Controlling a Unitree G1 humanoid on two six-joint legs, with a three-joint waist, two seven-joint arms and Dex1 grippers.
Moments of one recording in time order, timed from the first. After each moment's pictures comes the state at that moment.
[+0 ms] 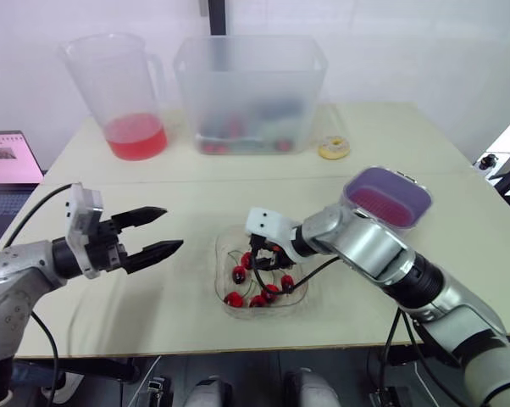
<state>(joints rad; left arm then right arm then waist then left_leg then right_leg) -0.14 0.82 0.37 -0.32 -0.82 0.59 -1.02 -0.92 -0.54 0.63 -0.27 0.27 1.21 0.81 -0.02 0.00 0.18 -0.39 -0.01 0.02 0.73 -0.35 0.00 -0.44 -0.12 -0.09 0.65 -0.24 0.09</state>
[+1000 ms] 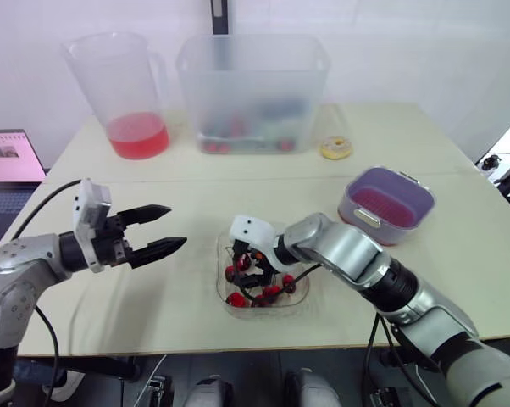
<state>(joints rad) -0.20 0.84 0.32 -0.28 -0.81 0.61 -1.02 -0.91 -0.43 0.65 -0.21 0.28 1.23 0.74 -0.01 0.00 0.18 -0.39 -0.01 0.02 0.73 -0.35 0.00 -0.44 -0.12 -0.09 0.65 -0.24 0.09</state>
